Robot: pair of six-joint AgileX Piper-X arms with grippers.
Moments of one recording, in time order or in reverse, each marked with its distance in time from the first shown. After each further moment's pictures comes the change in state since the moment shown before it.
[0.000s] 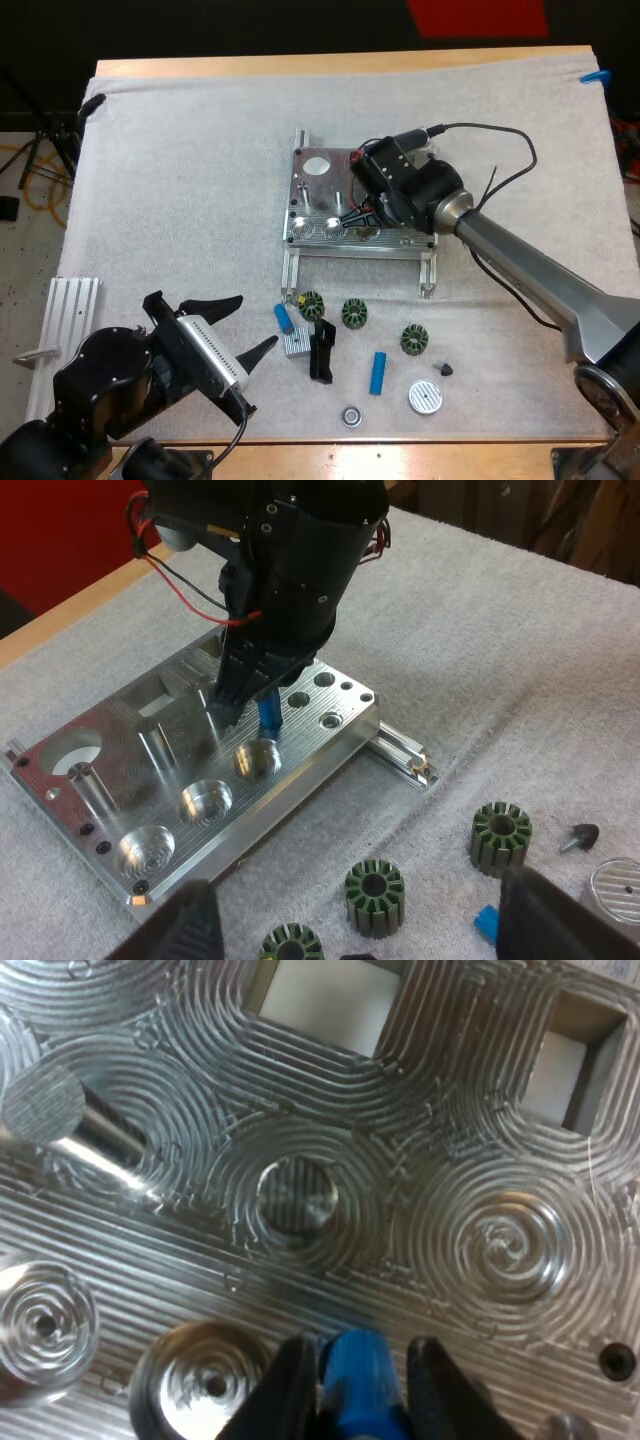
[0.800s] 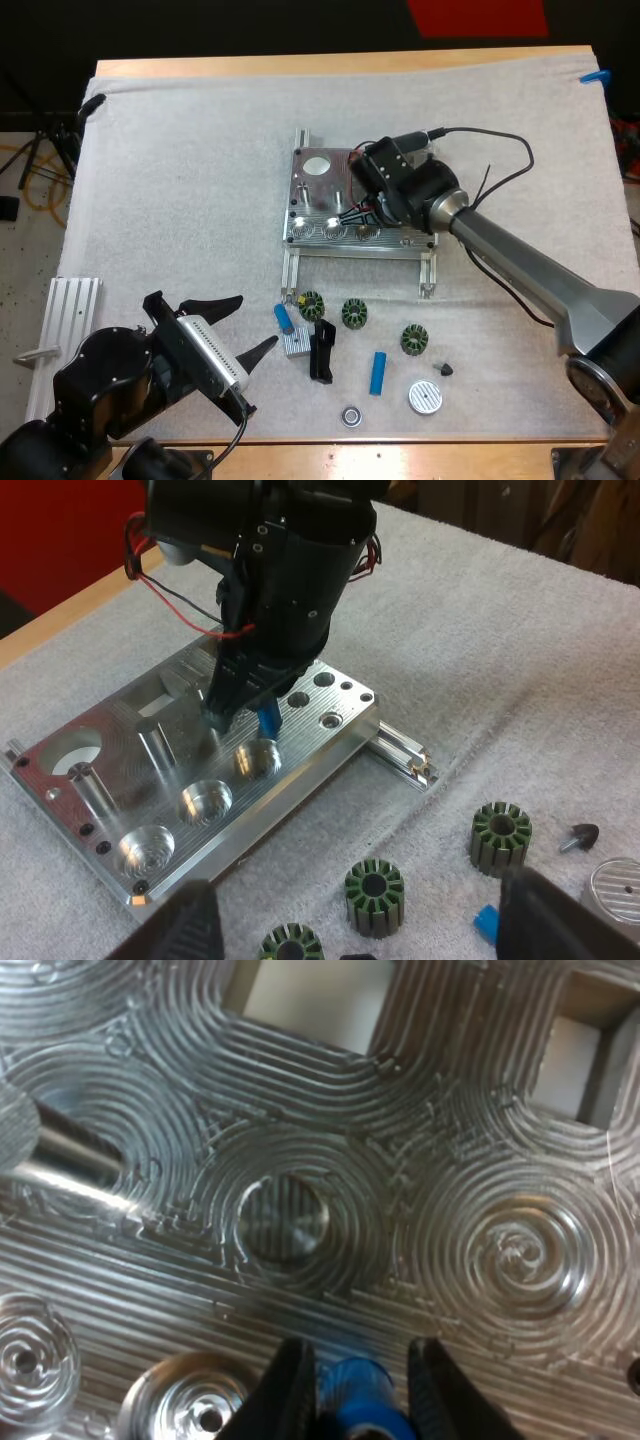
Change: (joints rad) left arm 0.000 0.000 0.000 0.000 0.000 0.000; right arm -0.002 0.038 -0.001 -0.025 0.009 0.040
